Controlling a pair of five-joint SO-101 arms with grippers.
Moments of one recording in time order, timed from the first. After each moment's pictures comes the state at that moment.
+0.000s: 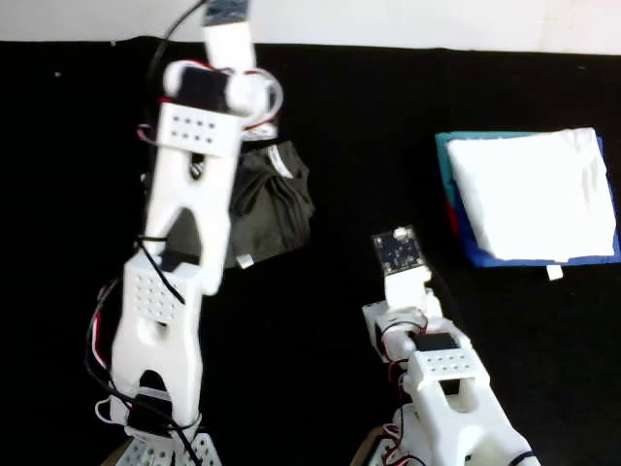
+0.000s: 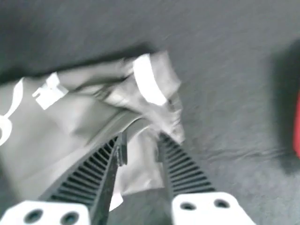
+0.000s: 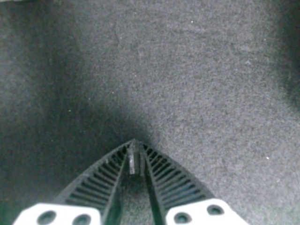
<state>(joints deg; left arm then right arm) 4.4 43.2 -72.6 98.0 -7.0 -13.1 -42.6 86.4 19.3 11.9</state>
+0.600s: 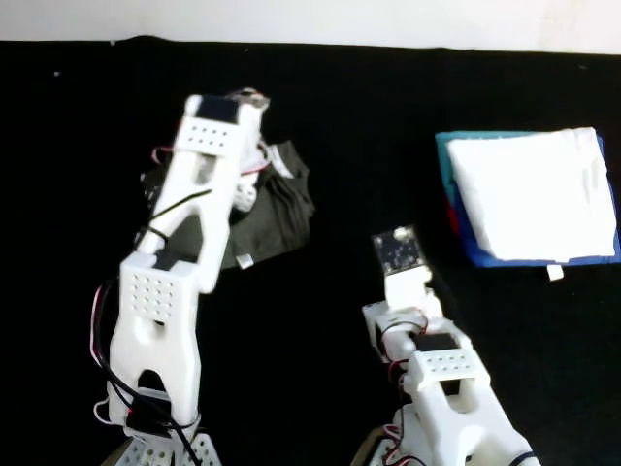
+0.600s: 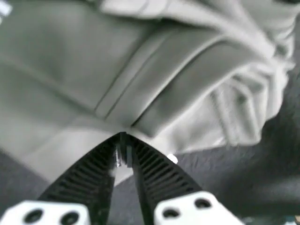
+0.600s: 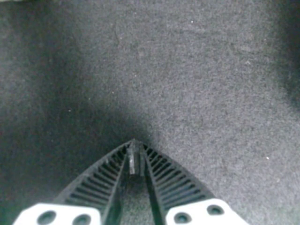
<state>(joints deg) 5.1 43.3 -39.3 91.6 -20.9 -13.1 -42.6 86.5 19.3 11.9</state>
